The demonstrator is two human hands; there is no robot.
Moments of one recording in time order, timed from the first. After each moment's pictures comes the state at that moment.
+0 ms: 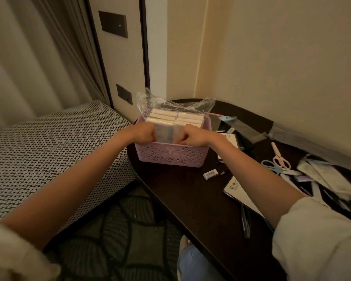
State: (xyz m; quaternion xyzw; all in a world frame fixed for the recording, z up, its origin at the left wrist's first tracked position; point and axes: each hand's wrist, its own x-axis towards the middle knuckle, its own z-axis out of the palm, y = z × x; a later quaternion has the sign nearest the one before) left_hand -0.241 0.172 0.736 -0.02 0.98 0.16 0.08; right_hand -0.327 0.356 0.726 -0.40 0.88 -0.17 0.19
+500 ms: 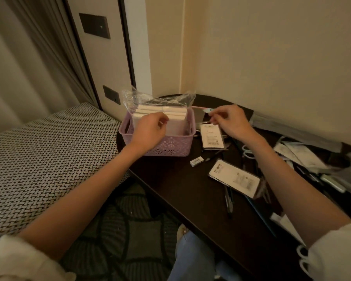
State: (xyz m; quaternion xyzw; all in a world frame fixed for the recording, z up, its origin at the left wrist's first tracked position) left_hand -0.216 0.248 0.725 0.03 0.92 0.28 -0.26; right_hand -0.288 0.483 0.758 -0.24 0.90 -0.35 -0.08
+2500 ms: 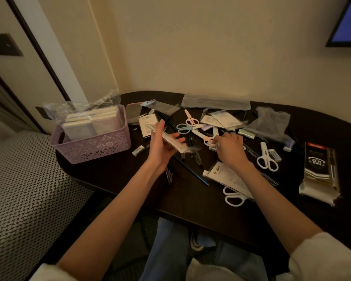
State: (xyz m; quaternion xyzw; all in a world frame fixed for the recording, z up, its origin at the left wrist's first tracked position) left_hand -0.173 0.465 0.687 -0.07 0.51 0.85 0.09; right_hand -0.177 0.674 0.660 -0.01 0.99 -0.05 -0.09
